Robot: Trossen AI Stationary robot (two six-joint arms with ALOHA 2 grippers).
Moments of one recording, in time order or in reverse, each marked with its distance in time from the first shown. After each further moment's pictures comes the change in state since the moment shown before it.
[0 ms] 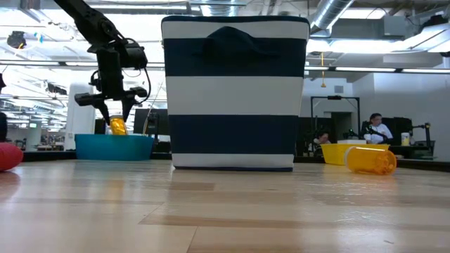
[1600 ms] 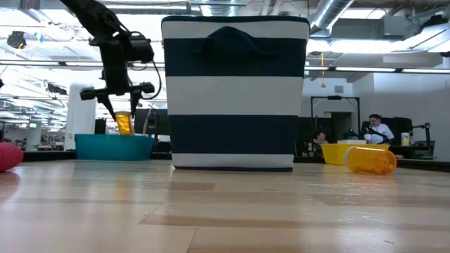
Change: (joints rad) left arm -0.139 -0.038 0.003 -0.041 -0.013 0.175; right arm 0.000 -0.079 0.000 -0.050 -0.034 -0.044
